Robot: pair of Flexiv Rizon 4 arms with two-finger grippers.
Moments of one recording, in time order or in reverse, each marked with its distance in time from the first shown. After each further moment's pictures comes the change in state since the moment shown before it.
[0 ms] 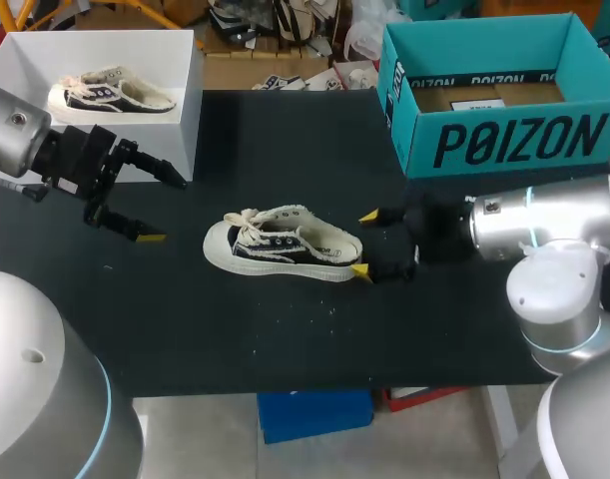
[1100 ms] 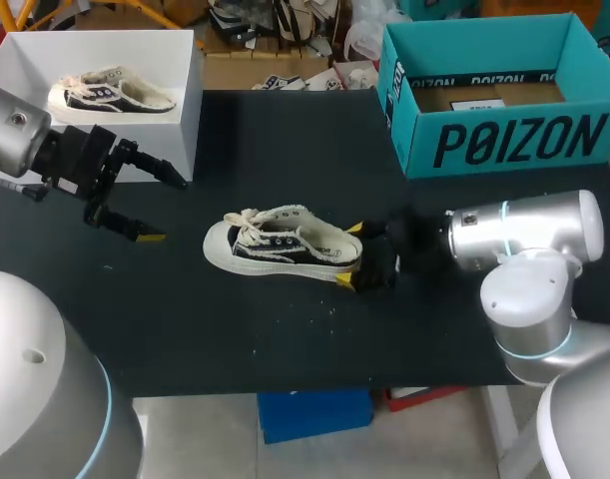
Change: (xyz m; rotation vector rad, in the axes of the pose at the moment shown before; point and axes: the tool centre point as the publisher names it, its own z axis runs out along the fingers) left arm 0.000 0.000 0.000 0.000 0.000 0.000; right arm 0.000 -0.020 0.036 -0.009 0.008 0.053
